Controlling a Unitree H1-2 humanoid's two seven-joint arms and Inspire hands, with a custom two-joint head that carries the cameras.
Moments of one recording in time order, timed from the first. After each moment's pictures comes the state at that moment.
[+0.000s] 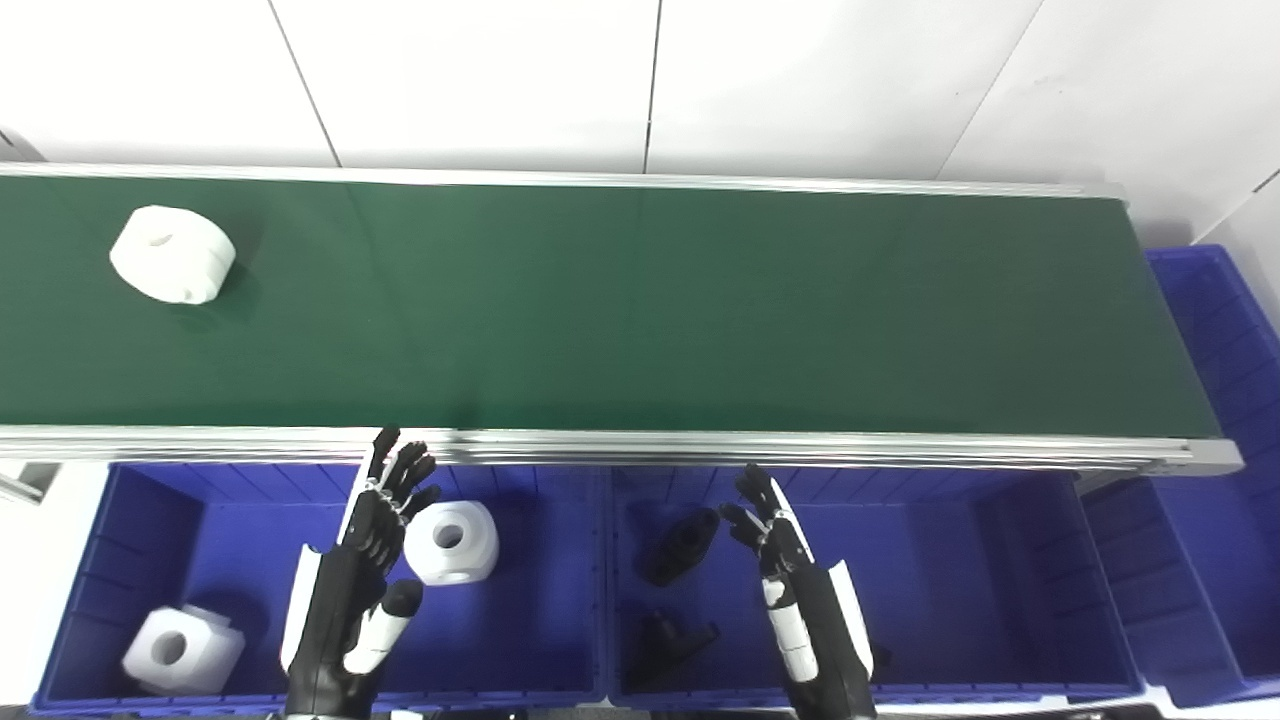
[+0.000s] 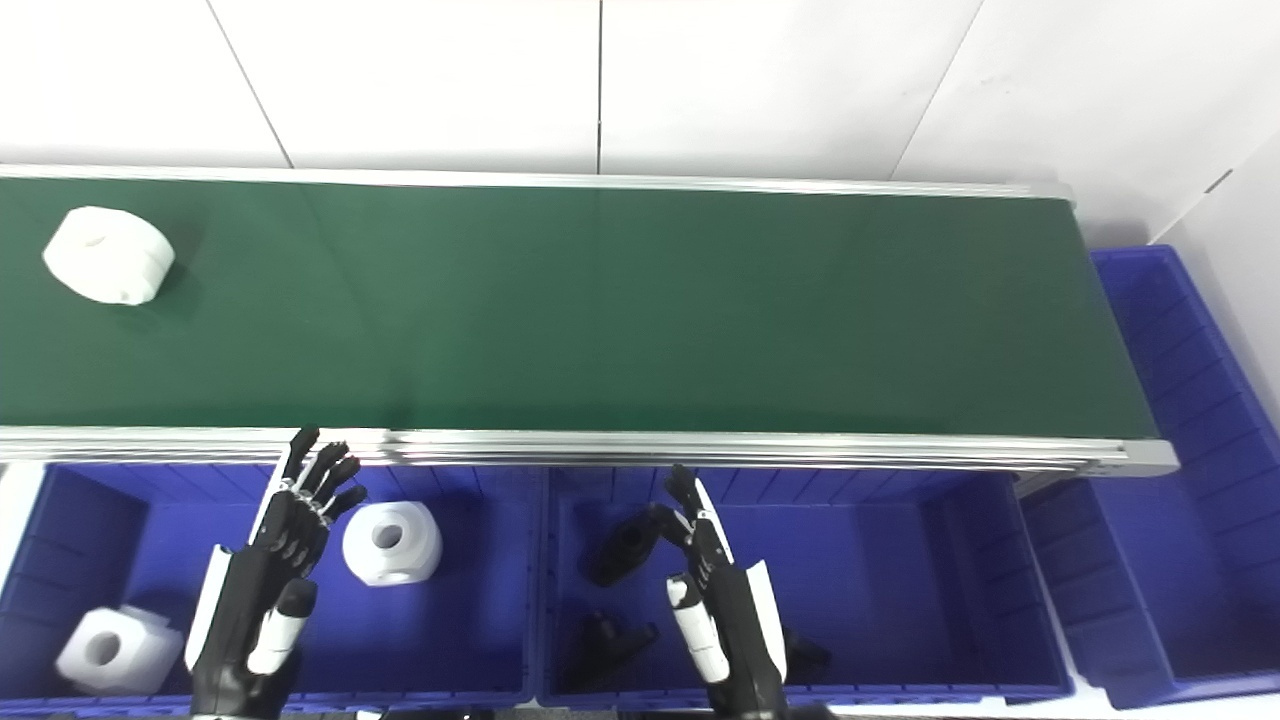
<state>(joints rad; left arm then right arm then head) 0.53 0.06 -0.17 -0.11 0.02 -0.41 -0.13 0.61 0.00 0.29 -0.04 -0.12 -0.42 -0.11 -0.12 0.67</state>
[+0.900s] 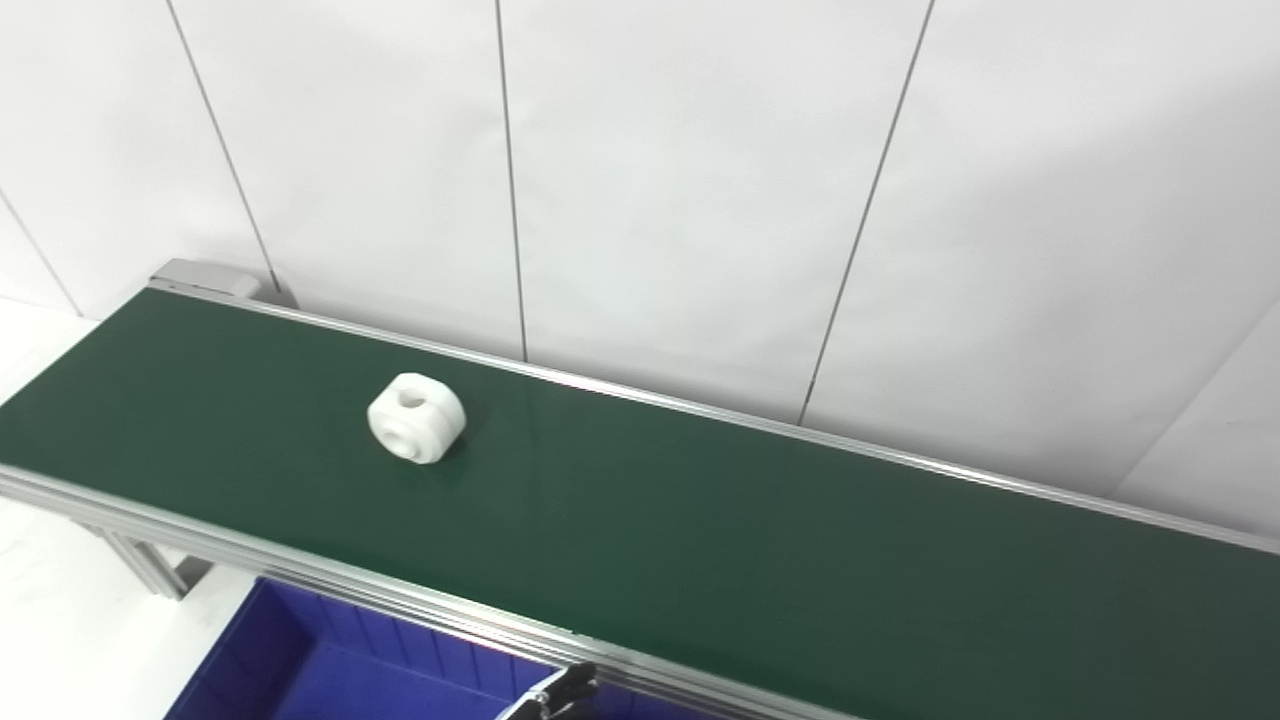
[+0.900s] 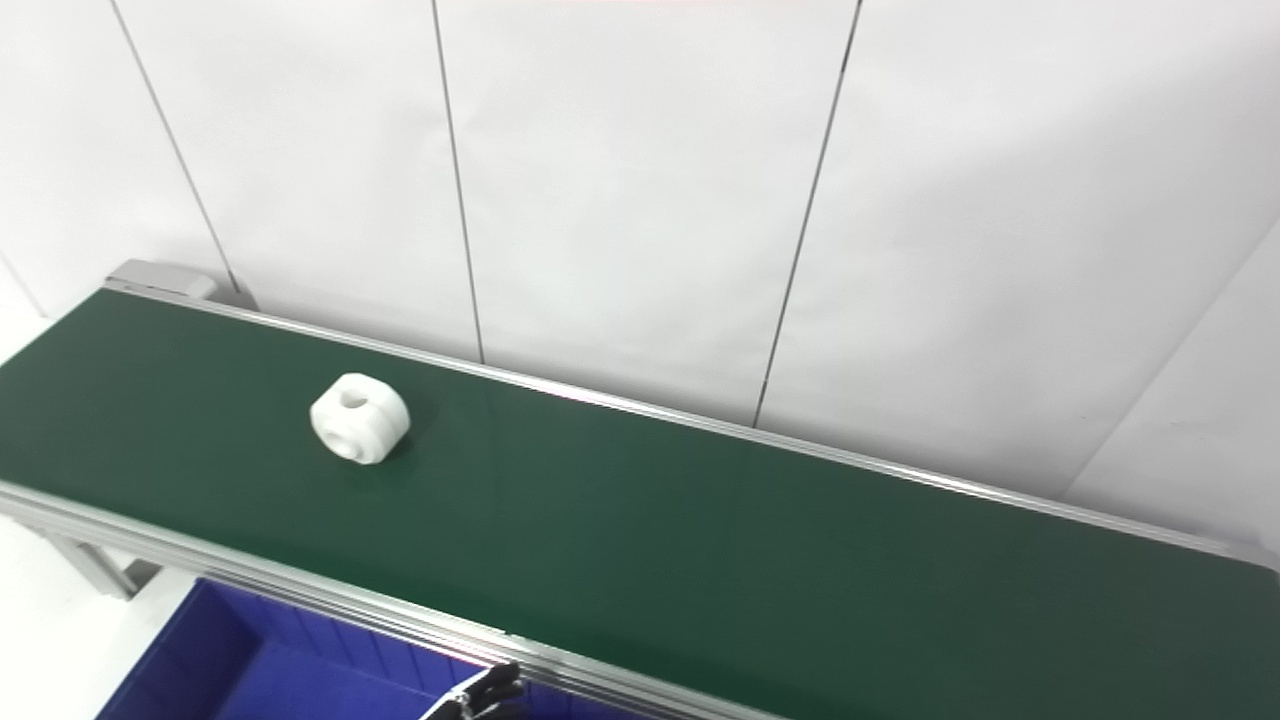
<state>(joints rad) 0.47 0.03 -0.27 0.06 0.07 -0.43 -0.04 0.57 -0.05 0.20 0.07 0.02 -0.42 0.01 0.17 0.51</state>
